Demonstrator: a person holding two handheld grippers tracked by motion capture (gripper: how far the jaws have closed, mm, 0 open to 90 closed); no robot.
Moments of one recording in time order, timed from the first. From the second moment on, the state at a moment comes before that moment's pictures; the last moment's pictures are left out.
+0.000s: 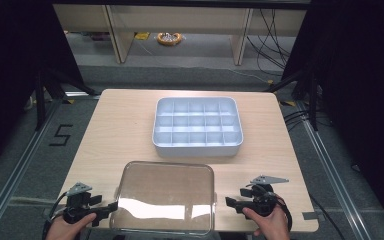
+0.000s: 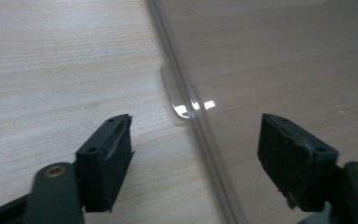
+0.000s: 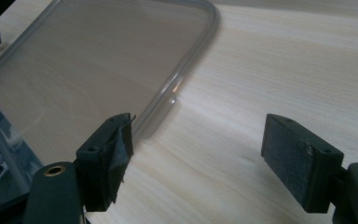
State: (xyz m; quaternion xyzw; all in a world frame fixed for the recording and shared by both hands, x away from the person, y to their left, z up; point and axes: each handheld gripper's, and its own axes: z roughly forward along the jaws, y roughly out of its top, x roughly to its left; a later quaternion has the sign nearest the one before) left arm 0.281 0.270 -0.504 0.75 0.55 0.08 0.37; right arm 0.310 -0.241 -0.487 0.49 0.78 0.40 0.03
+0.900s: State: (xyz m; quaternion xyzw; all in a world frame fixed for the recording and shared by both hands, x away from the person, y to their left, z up) left arm 0.279 0.236 -0.509 0.77 0.51 0.05 0.36; right arm 0.319 -0.193 -0.502 0.52 0.75 0.41 -0.03
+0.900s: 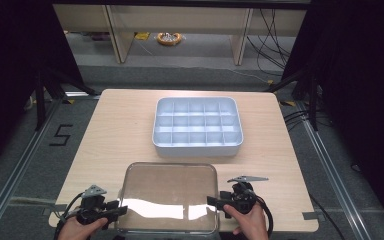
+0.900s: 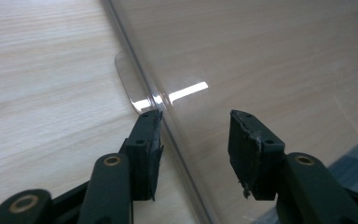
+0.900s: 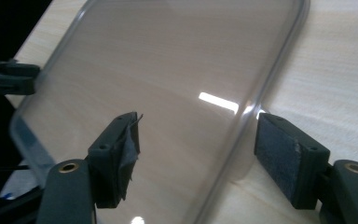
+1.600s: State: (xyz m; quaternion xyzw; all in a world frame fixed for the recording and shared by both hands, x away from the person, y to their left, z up) left arm 0.277 0.231 -0.509 0.79 0.50 0.06 0.36; right arm 0.320 -0.200 -0.509 0.61 0.66 0.43 -0.06
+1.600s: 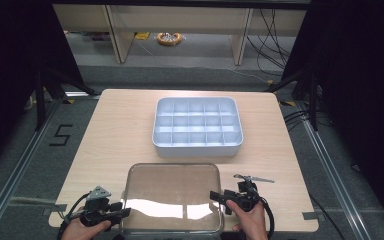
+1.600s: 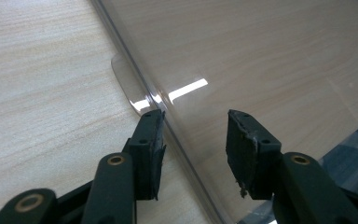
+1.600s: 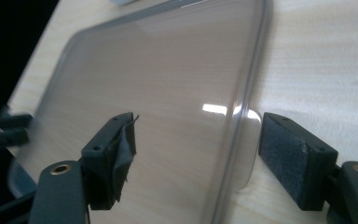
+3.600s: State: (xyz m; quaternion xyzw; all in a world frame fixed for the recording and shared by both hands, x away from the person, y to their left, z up) left arm 0.281 0.241 -0.492 0.72 0.56 0.01 0.42; right arm 0.299 -0.204 -0.474 0.53 0.70 0.48 0.01
